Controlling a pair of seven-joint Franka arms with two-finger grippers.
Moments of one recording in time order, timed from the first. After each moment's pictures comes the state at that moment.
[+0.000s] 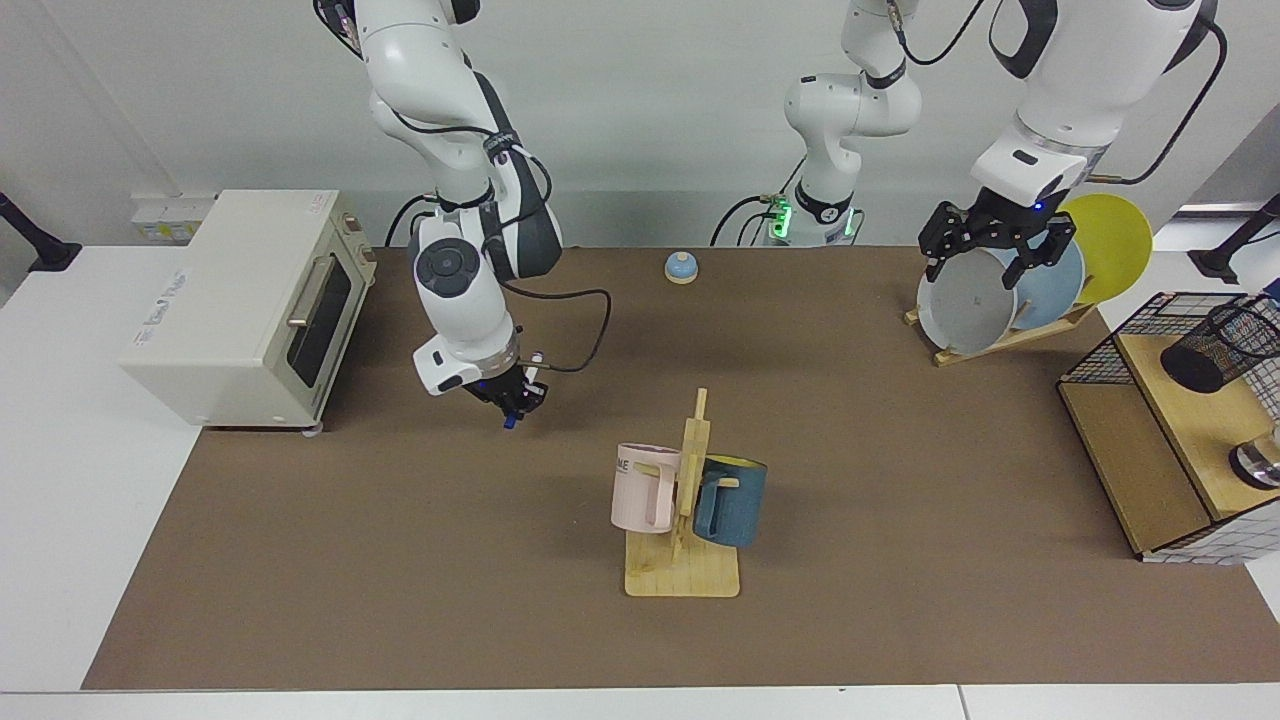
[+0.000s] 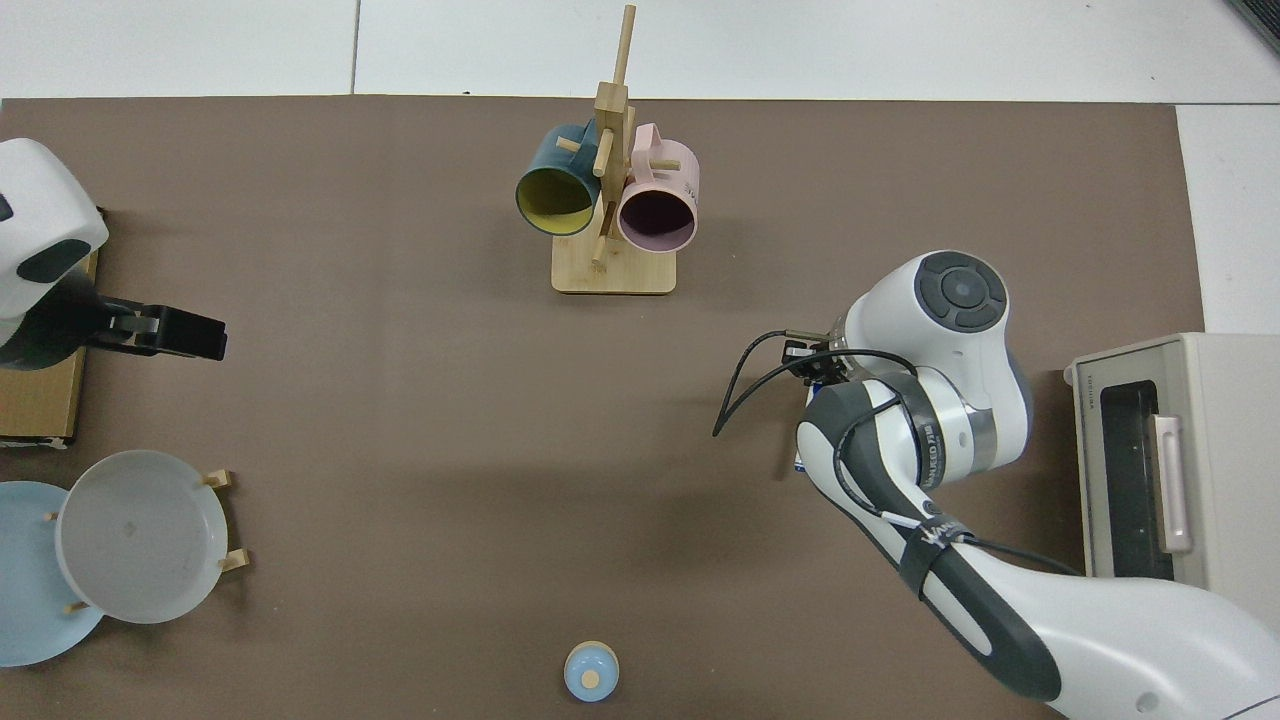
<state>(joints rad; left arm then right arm) -0.13 0.00 0.05 -1.59 -0.01 1.64 0.10 0.20 0.28 0.05 -1.88 0.05 2.12 0.52</state>
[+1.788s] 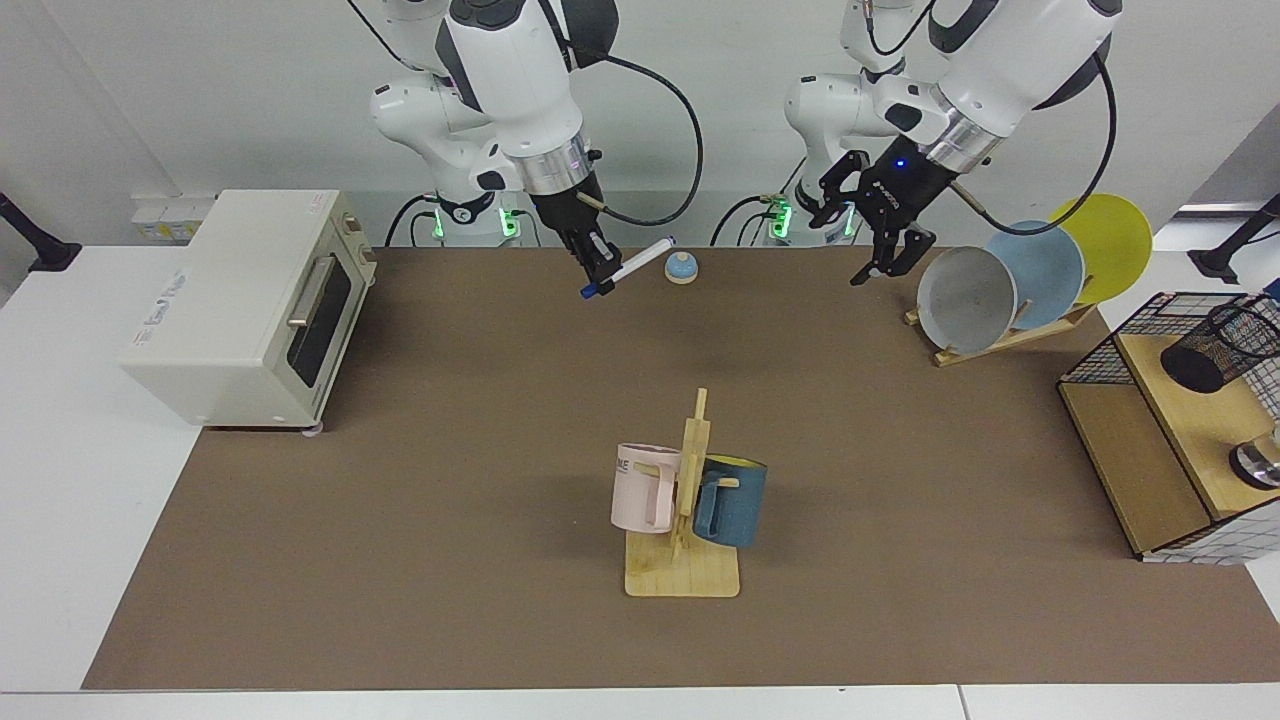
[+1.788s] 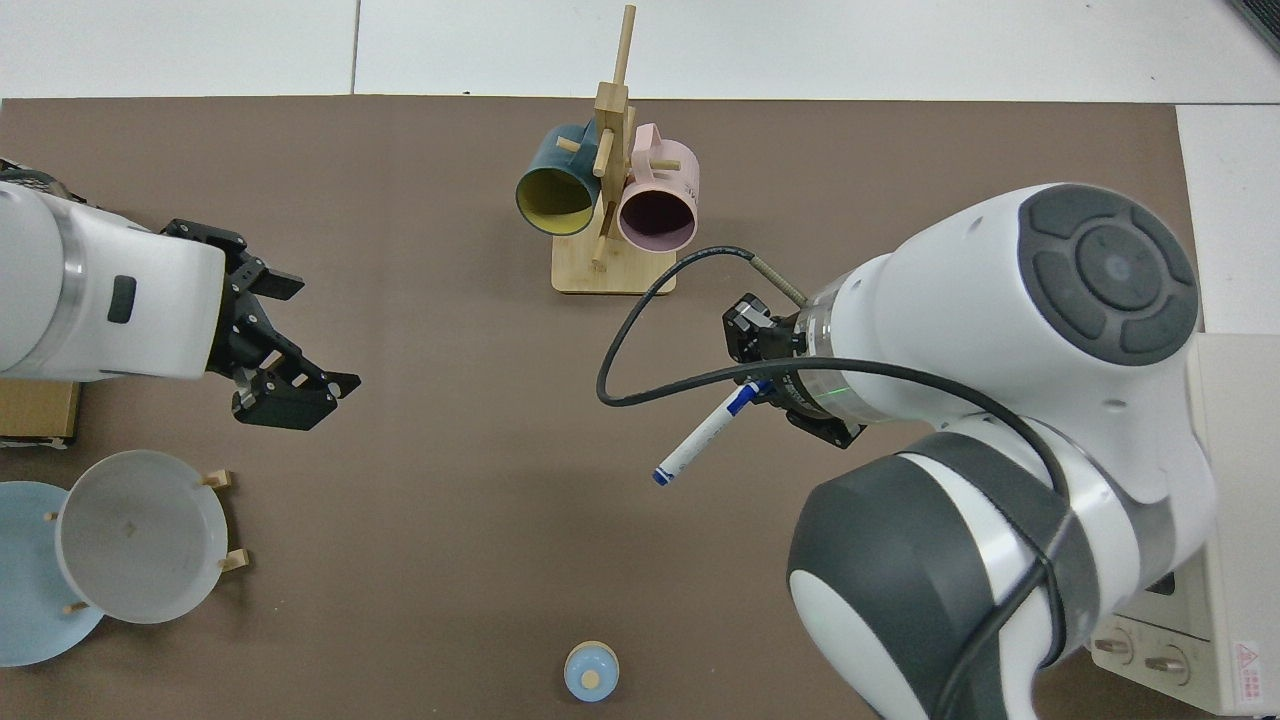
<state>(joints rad) -0.14 -0.12 -0.06 -1.77 -0.44 1.75 1.03 0.36 0.08 0.08 -1.61 0.19 1.83 1.42</state>
